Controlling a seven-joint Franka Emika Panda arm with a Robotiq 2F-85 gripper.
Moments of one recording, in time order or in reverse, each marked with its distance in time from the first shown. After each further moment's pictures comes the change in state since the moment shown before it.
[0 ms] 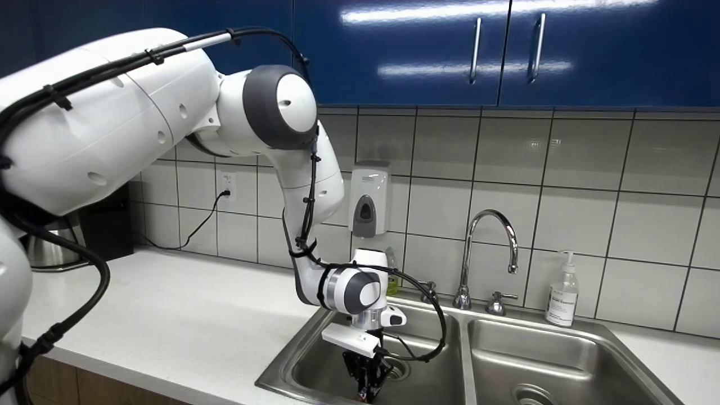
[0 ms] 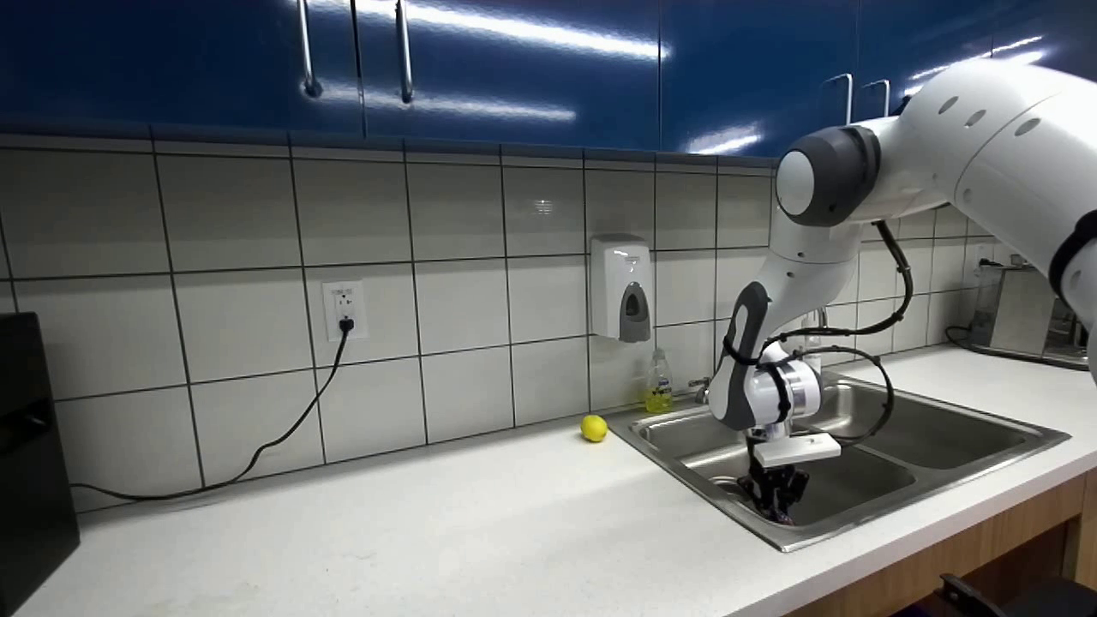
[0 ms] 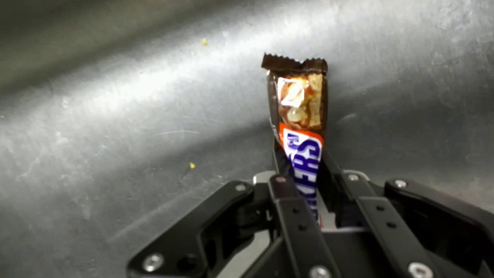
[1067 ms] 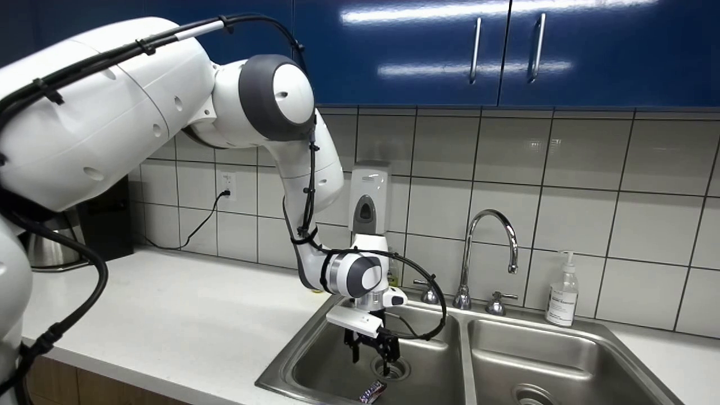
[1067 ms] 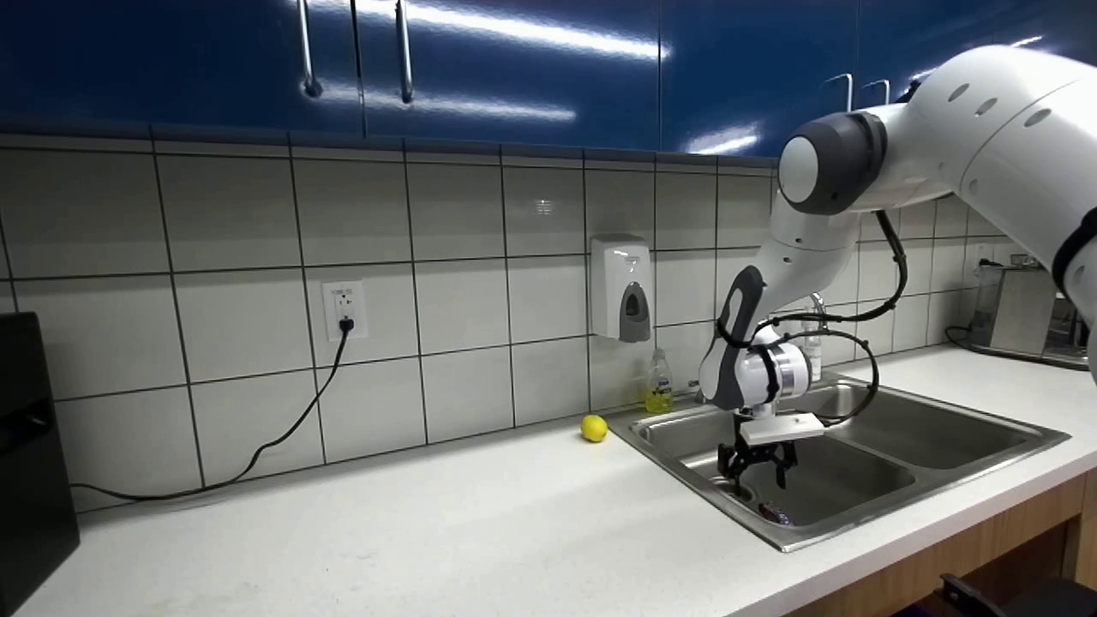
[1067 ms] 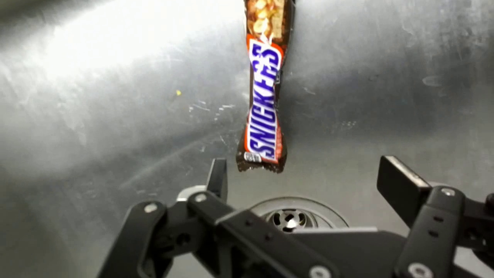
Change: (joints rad) arm 0.001 -0.043 0.015 0.033 0.000 0.016 0.004
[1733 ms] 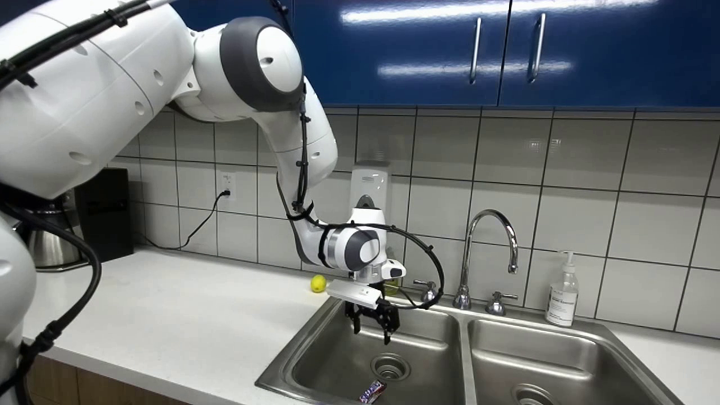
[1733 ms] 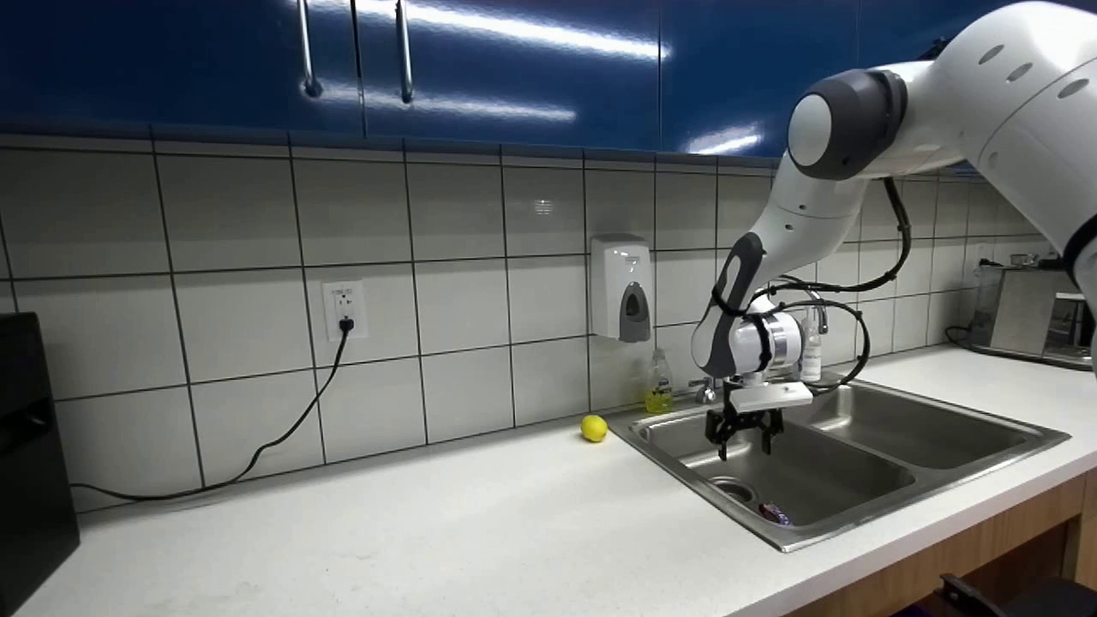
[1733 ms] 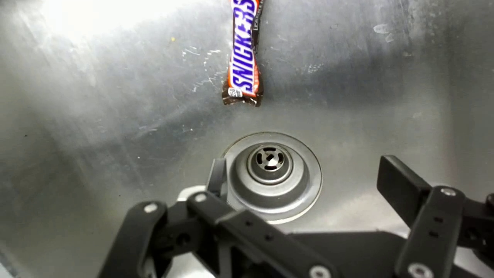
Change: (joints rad) arm 0.018 -0.125 0.003 -0.044 0.000 0.002 0.001
